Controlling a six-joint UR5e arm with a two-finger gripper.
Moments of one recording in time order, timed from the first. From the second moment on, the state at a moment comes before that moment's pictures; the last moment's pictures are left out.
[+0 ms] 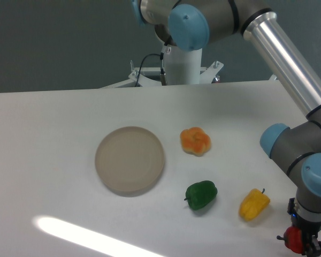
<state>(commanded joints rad) 2.60 -2.60 -0.65 -1.18 1.56 1.87</state>
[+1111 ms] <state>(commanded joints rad) 2.55 -2.10 -1.28 -1.19 1.54 1.87</state>
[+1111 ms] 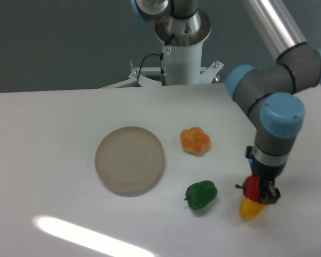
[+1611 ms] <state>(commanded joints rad) 2.66 -2.05 -1.41 -1.17 1.54 2.14</state>
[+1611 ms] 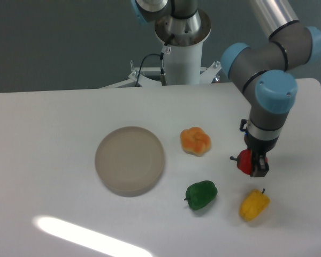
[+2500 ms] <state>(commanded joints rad) 2.68 -1.97 -1.69 -1.07 1.54 2.20</state>
